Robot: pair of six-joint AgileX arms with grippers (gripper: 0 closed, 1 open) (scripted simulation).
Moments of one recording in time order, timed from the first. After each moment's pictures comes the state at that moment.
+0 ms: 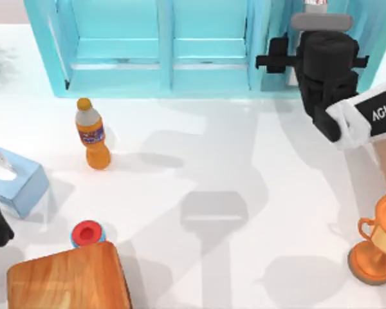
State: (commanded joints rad) left arm 0.00 0.00 0.00 0.00 0.00 0.00; right arm 0.33 2.32 1.29 0.81 0.39 0.10
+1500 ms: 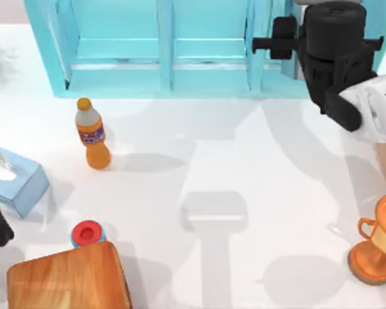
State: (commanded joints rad) left arm 0.00 0.00 0.00 0.00 0.00 0.00; right arm 0.43 1.96 1.14 0.56 0.48 0.13
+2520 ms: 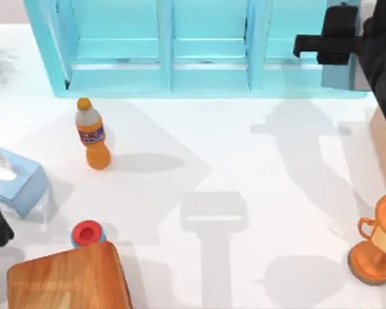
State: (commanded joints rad) left arm 0.00 0.00 0.00 0.00 0.00 0.00; right arm 0.59 1.31 0.91 0.13 0.63 0.17
